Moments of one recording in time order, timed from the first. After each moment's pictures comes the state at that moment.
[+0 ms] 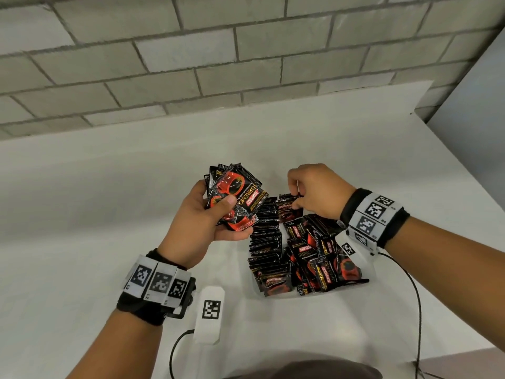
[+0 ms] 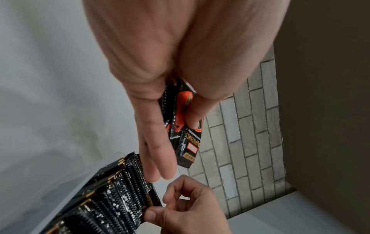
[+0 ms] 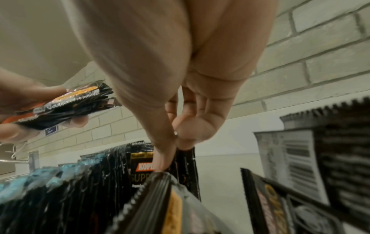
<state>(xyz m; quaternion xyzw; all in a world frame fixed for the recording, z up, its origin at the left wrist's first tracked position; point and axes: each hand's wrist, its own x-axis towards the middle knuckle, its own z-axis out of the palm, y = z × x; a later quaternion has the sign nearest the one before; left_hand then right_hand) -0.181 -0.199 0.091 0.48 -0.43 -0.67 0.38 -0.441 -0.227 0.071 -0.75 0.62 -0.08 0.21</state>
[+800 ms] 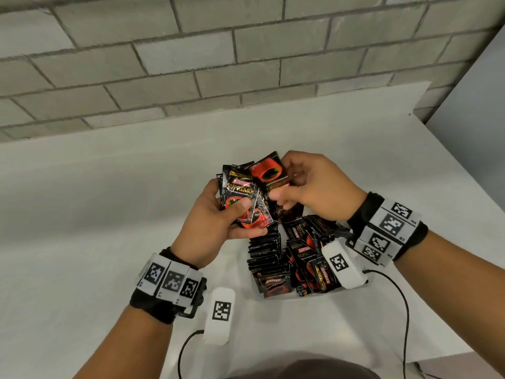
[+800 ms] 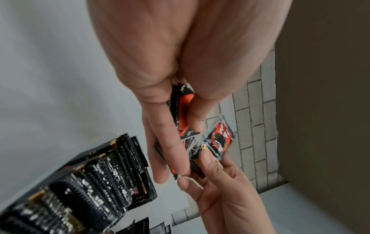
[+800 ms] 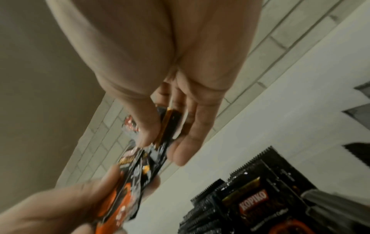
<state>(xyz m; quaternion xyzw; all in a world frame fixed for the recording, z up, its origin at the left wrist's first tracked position) -0.200 -0.196 0.091 0.44 -0.44 -0.69 0.38 -0.422 -0.200 0.111 -0.62 0.53 -0.36 0.46</state>
